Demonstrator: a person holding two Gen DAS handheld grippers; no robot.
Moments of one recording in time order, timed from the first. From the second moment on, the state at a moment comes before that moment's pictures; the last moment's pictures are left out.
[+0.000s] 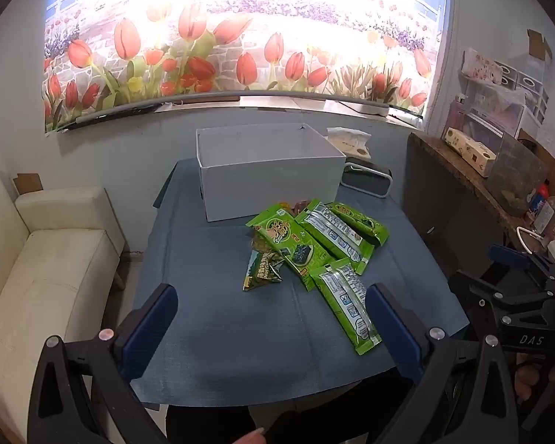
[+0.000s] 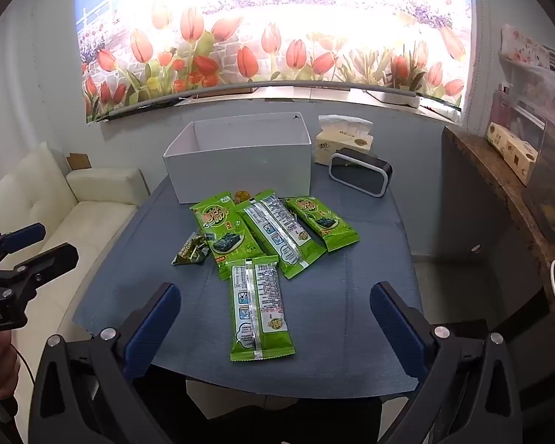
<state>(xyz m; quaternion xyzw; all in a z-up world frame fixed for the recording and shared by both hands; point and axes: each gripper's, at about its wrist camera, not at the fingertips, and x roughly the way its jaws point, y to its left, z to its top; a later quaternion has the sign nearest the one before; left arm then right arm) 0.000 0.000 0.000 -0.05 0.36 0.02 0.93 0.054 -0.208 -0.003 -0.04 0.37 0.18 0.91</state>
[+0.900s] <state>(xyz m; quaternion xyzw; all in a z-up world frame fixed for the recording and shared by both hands) 0.000 -0.004 -0.001 -0.05 0.36 0.01 0.93 0.055 -0.208 -0.004 -0.04 0.37 0.18 0.91</state>
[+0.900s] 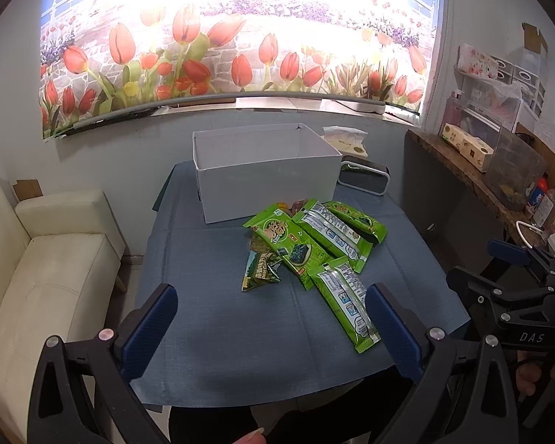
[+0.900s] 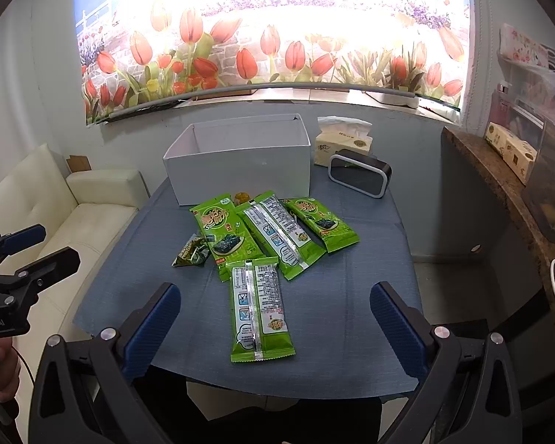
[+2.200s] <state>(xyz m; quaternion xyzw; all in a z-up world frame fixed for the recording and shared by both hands) -0.001 -0.009 0.003 -0.04 0.36 0.01 0.93 0.054 -0.212 -0.001 -0.03 0.37 0.18 0.91</state>
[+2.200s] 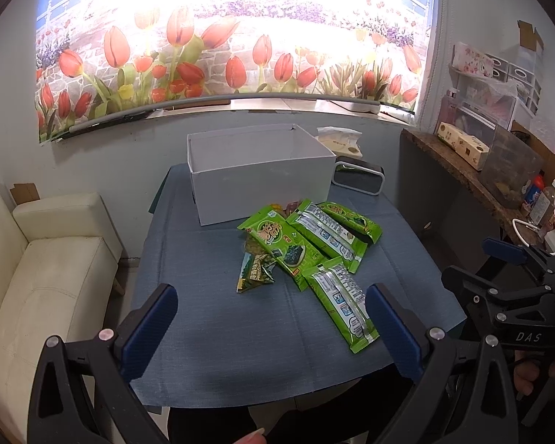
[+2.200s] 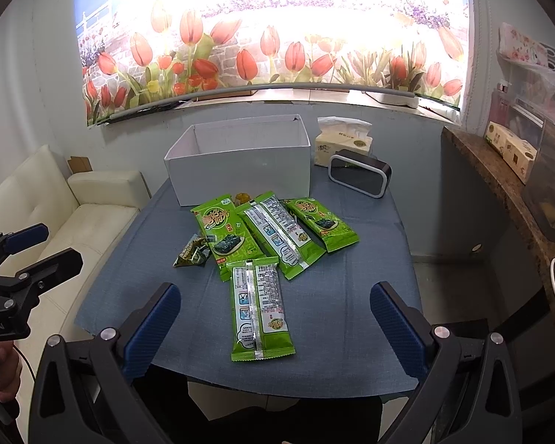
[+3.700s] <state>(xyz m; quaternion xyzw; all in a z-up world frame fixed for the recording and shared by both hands) -0.007 -0.001 -0.004 -0.04 0.36 0.02 0.93 0.127 -0.152 -0.136 -0.11 0.49 0.20 0.84</state>
